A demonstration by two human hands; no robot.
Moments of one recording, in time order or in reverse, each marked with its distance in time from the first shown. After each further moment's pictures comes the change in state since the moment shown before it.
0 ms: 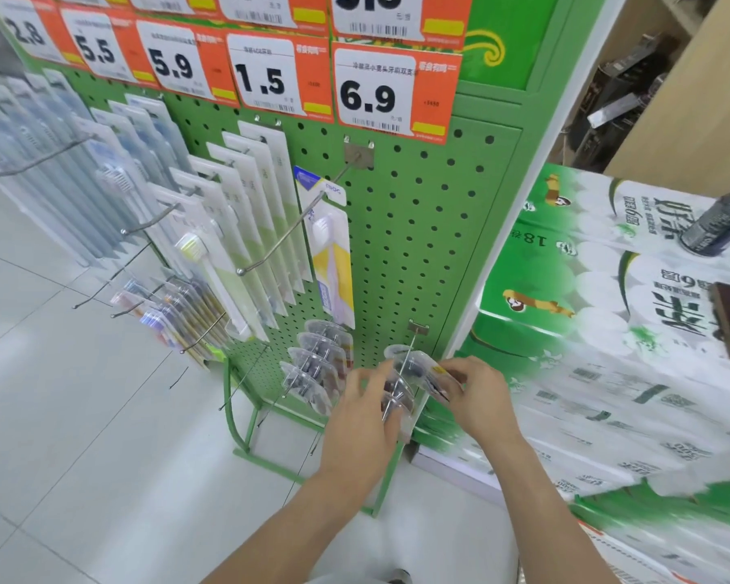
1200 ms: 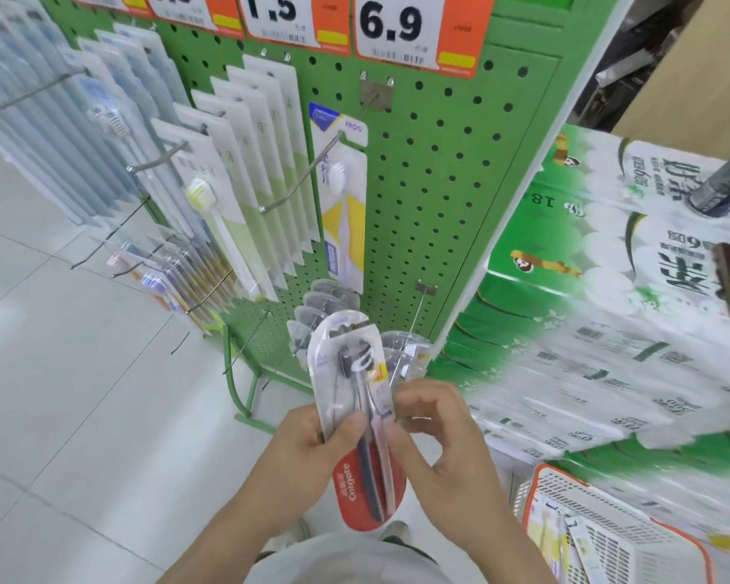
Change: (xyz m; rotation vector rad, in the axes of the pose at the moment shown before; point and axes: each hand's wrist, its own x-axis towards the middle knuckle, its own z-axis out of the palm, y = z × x) left_hand -0.079 -0.022 -0.078 -0.783 -0.255 -0.214; right_hand -0.141 -0.088 0.000 0.566 -0.084 -0.146
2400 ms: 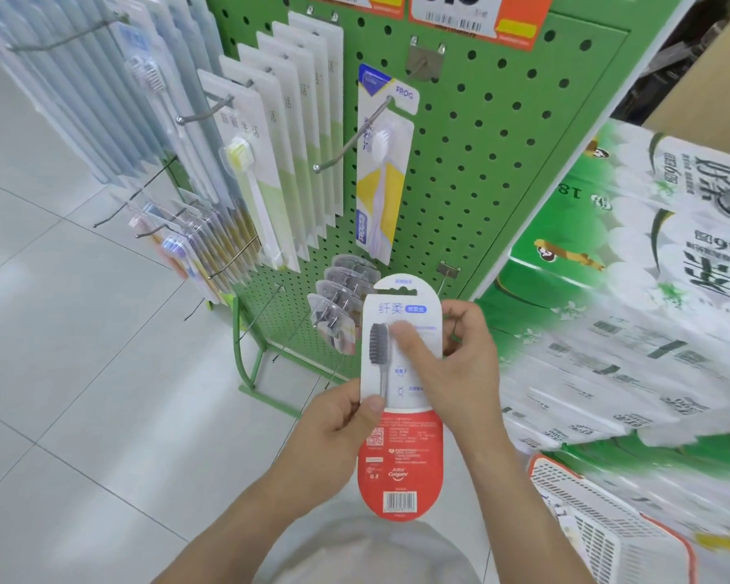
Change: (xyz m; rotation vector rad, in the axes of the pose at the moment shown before) left_hand -0.011 -0.006 0.008 -0.163 -0.066 0.025; right_hand 0.061 -0.021 0.015 0.112 0.242 0.164
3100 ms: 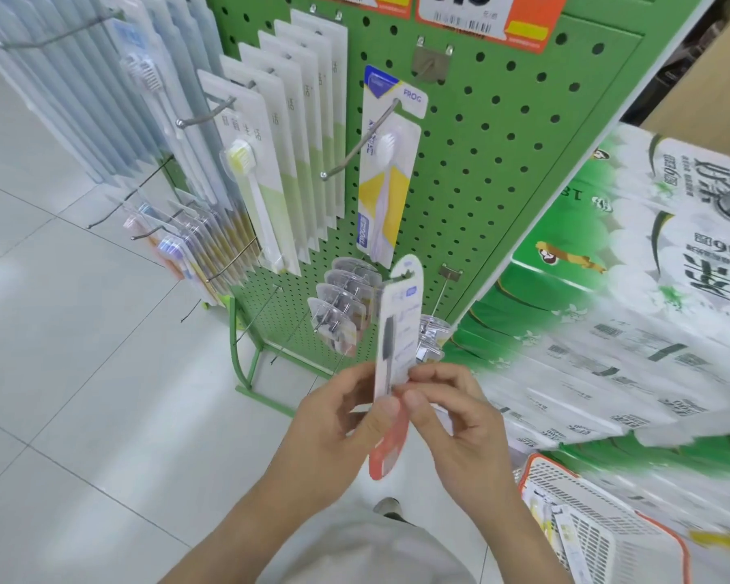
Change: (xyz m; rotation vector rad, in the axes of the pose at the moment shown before) left_hand 0.001 0.013 -0.002 0.063 0.065 0.148; right_hand -0.045 0.031 -0.016 0.019 -0.165 -0.138
